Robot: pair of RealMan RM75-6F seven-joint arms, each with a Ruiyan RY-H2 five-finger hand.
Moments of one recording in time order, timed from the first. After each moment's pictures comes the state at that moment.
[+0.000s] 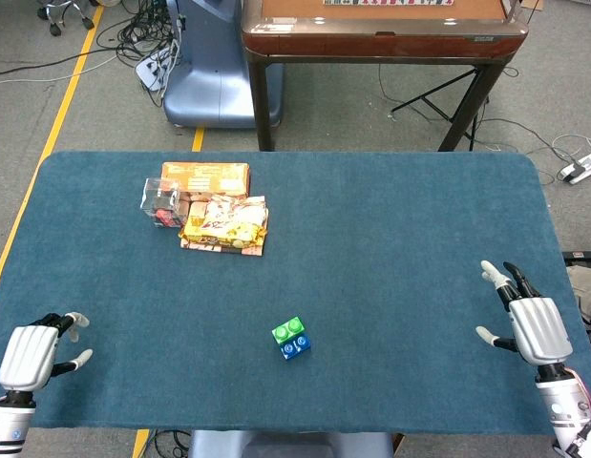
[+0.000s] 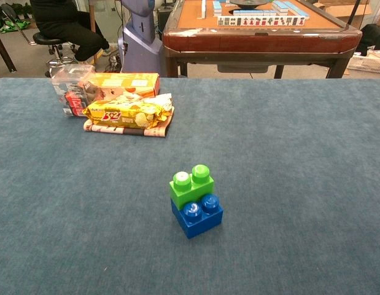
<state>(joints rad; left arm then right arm) -0.12 -1.28 -0.02 -1.42 1.56 1.51 0.03 0.14 -1.18 0.05 -1.52 -1.55 1.43 0.06</state>
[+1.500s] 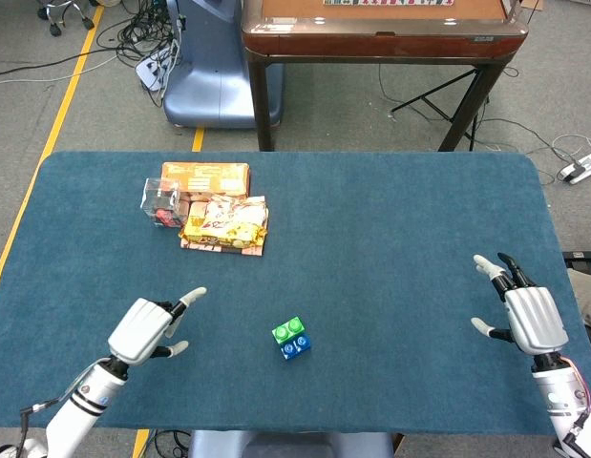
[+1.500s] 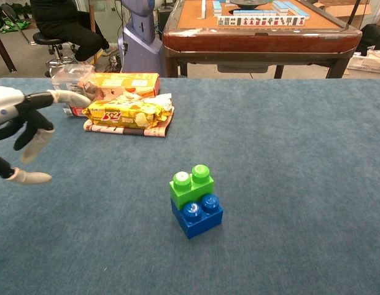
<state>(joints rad) -0.41 -1.36 -0.05 -1.60 1.72 1.24 0.15 0.19 -1.16 0.07 -1.56 -1.54 1.41 0.06</state>
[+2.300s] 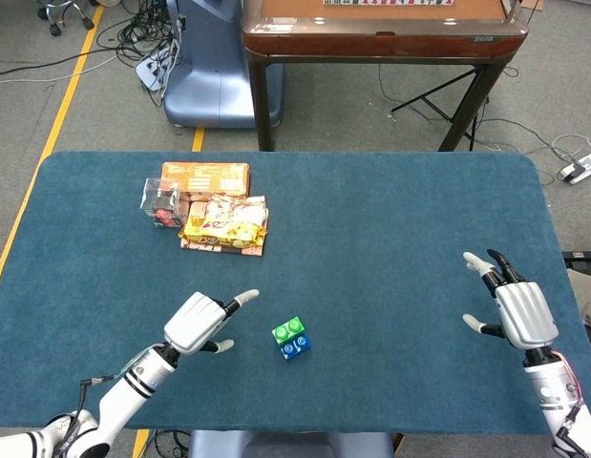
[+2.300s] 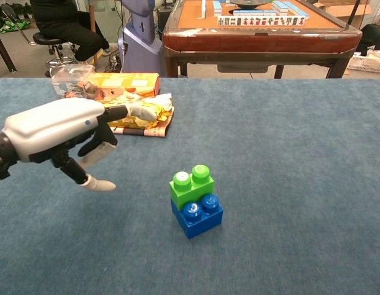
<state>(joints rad) -0.56 -1.51 -0.08 -1.56 1.65 1.10 0.18 0.21 -1.17 0.08 -1.56 -1.54 1.39 0.07</state>
